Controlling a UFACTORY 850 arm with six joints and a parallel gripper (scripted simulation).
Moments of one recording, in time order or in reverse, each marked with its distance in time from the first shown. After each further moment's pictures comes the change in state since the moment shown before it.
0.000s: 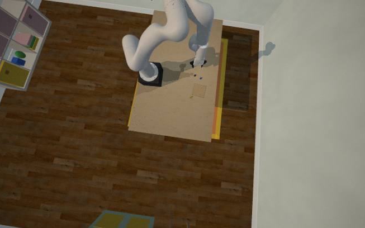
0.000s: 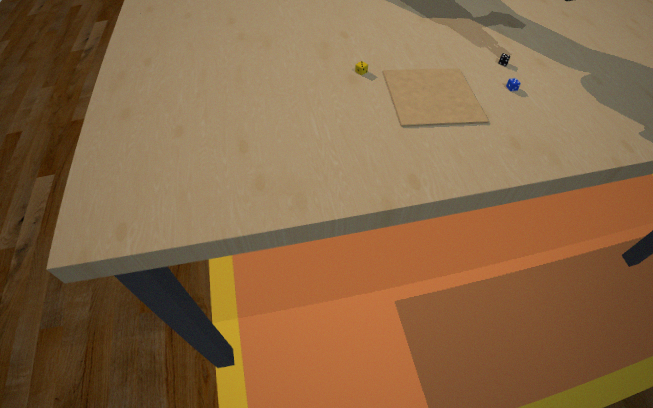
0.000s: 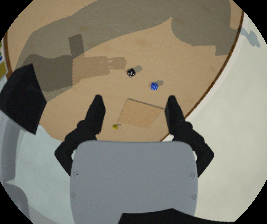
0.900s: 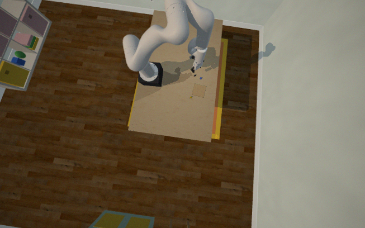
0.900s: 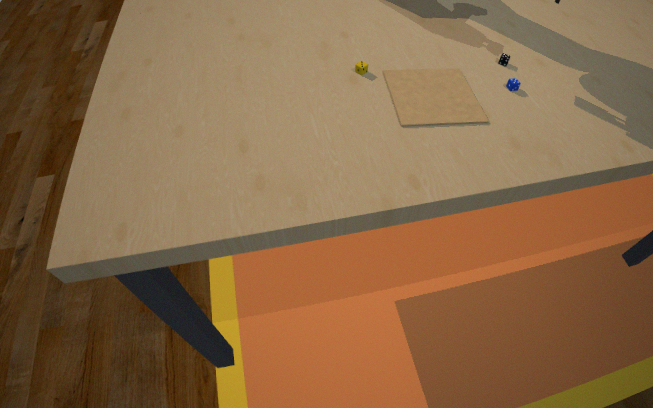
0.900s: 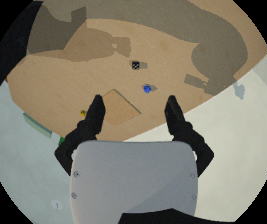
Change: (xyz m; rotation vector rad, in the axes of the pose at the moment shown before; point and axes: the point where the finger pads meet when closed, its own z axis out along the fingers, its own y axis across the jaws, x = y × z) arm -0.027 -0.011 0.010 0.001 0.008 -0.562
